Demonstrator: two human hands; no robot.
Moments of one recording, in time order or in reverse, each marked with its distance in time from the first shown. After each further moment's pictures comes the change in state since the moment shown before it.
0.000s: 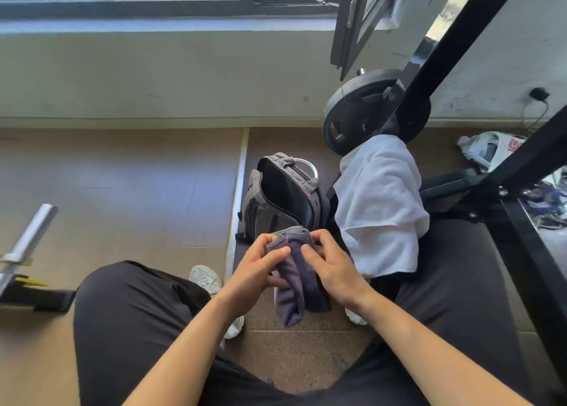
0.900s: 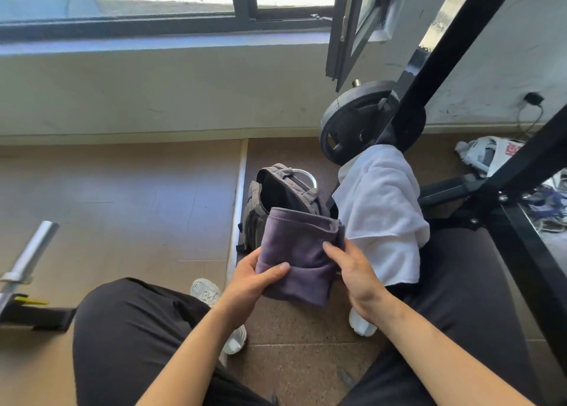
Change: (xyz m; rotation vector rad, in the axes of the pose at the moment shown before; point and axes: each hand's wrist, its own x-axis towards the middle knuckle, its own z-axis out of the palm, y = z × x) left_hand 0.008 -0.005 -0.013 0.077 0.043 0.077; right_hand 0.013 0.004 -0.012 0.554 0.173 0.107
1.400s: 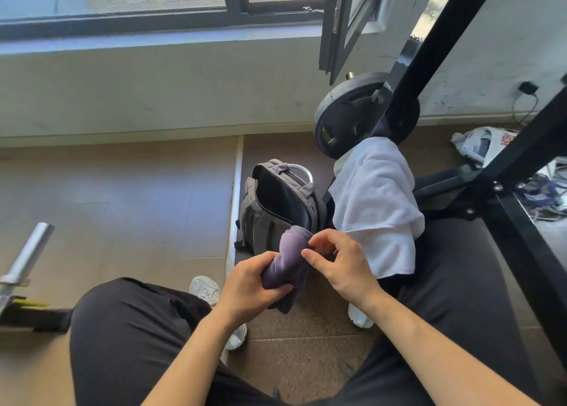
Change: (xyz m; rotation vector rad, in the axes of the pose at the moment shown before) left_hand -0.002 -0.011 -0.009 0.926 0.021 0.378; right_hand -0.001 0.003 -0.007 -0.692 0.048 -0.432
